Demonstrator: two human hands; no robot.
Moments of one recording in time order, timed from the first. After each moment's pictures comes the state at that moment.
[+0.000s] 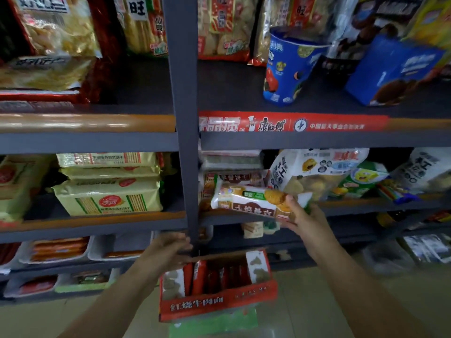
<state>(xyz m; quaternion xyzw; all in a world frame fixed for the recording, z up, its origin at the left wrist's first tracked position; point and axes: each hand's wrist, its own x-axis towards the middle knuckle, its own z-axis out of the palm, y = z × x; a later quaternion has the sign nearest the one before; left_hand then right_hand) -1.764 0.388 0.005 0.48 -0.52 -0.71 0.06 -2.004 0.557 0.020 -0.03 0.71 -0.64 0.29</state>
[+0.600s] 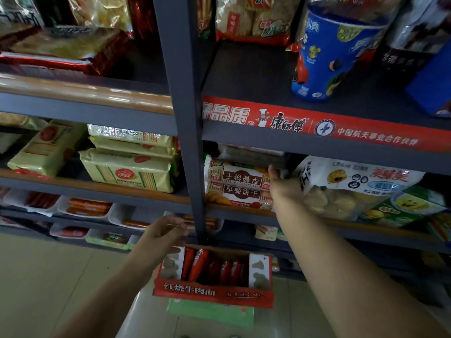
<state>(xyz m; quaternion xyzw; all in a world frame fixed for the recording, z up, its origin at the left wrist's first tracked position) -1.774 0.419 0.008 0.53 -0.53 -0.63 0.19 -2.057 0.438 -0.010 -0.07 0.83 -0.49 0.25</state>
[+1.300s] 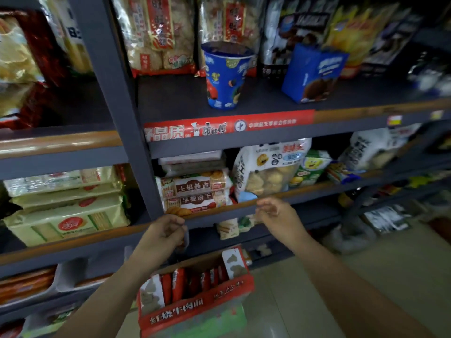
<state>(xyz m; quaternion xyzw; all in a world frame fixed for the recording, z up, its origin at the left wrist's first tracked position) -1.812 0.411 0.035 0.35 -0.74 -0.57 0.08 -1.999 0.601 0.049 -0.21 0.86 -0.41 0.22</state>
